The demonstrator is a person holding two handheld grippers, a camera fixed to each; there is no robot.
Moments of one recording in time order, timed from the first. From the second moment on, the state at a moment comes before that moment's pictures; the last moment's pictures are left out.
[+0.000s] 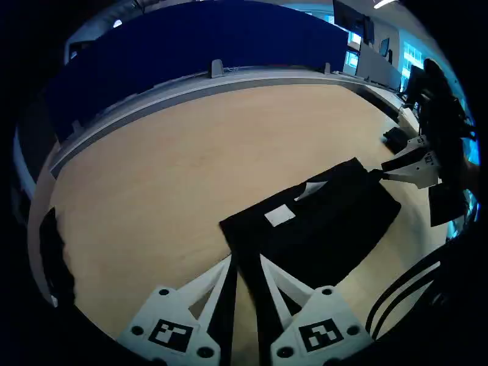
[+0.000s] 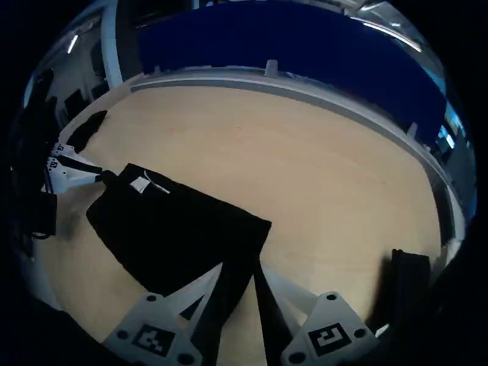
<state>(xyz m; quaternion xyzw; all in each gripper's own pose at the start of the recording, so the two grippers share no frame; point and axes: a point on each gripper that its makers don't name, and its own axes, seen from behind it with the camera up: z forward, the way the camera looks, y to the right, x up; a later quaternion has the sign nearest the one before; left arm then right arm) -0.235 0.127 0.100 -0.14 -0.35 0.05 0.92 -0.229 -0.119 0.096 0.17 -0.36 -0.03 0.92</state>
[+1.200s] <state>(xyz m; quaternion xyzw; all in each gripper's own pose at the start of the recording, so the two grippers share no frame) -0.217 0.088 0.069 -0.09 -0.34 0.03 0.94 -0.213 -0.109 0.064 0.17 -0.34 -0.04 0.92</state>
